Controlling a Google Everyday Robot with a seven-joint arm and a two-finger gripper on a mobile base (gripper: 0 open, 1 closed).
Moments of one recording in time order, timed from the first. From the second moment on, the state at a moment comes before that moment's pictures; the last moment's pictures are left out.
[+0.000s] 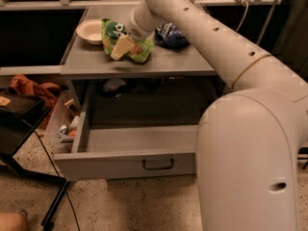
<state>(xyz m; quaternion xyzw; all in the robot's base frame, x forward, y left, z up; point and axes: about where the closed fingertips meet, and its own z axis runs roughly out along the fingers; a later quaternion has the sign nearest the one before) 0.808 0.095 0.885 -0.58 0.70 0.07 0.41</state>
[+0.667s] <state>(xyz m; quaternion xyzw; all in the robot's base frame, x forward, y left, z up) 0.807 0.081 0.883 -0.59 0.71 0.06 0.38</state>
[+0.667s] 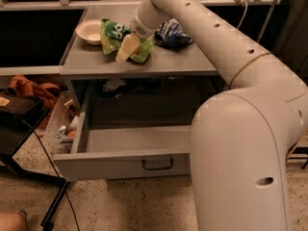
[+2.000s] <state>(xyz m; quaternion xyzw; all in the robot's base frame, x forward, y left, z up) 0.748 -0.050 0.913 -0.59 0.72 0.03 0.36</state>
